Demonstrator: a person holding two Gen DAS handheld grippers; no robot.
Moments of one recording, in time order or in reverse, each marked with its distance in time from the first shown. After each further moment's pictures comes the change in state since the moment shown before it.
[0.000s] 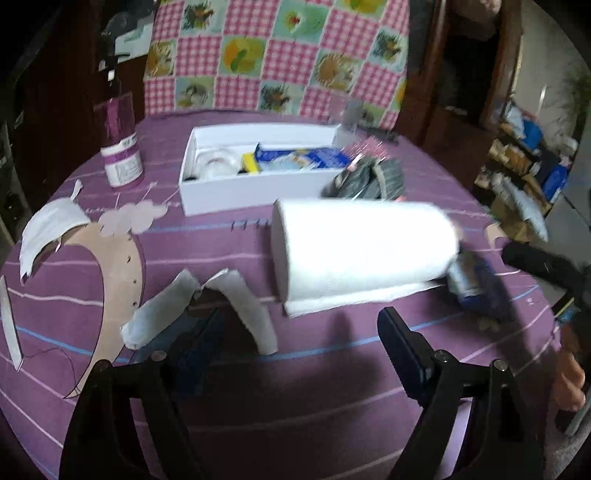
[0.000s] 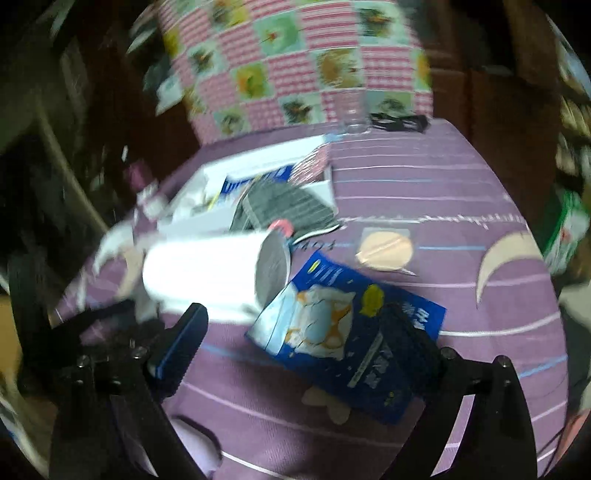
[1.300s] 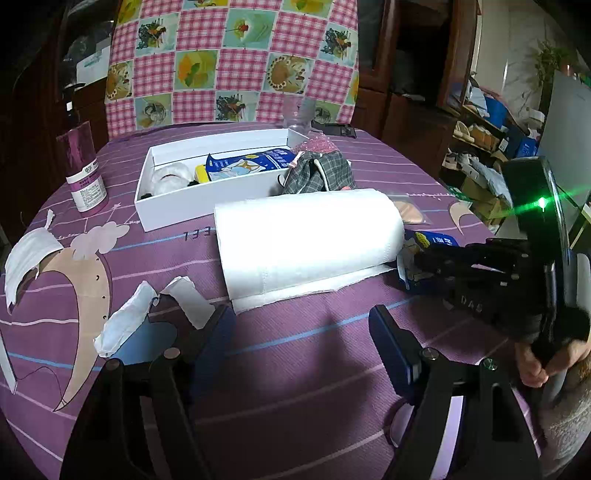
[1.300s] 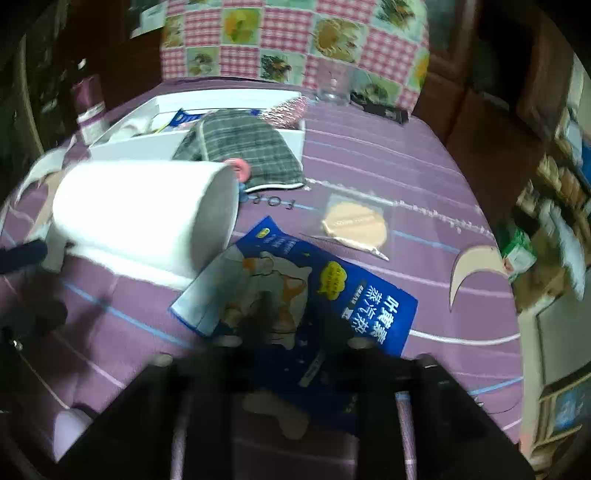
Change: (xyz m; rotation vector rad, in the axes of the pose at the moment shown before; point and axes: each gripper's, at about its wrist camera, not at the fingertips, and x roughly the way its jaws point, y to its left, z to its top) left arm -0.007 -0.027 -0.006 0.115 -0.002 -0.074; right arm 0.055 0.039 -0.029 -0.353 0.116 -0.361
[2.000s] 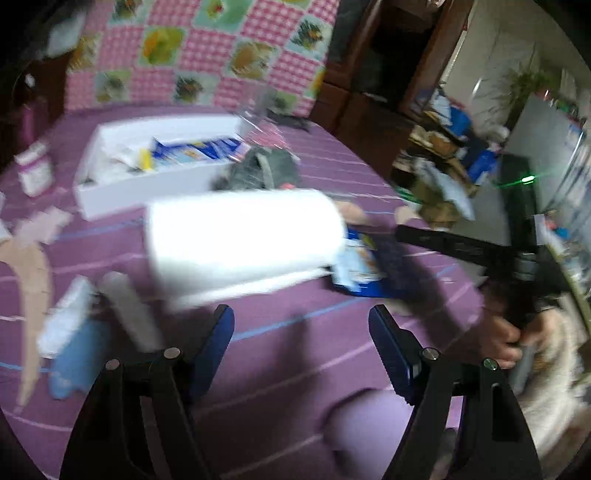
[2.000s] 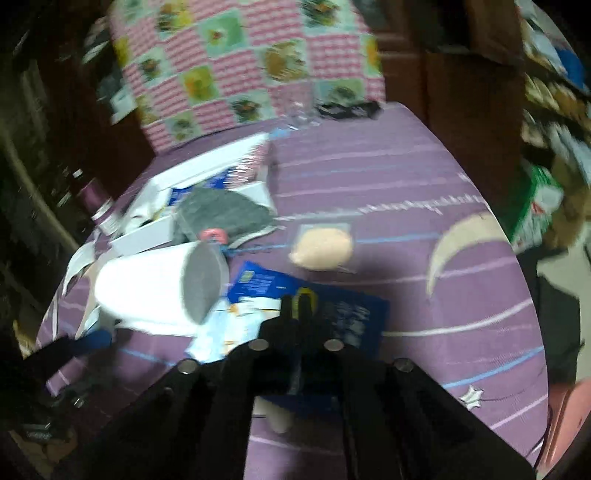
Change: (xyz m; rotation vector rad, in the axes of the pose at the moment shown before) left arm 0.008 -0.008 0.014 -0.073 0.081 -0.287; right arm -0.012 -0.084 0.002 0.416 -0.019 0.210
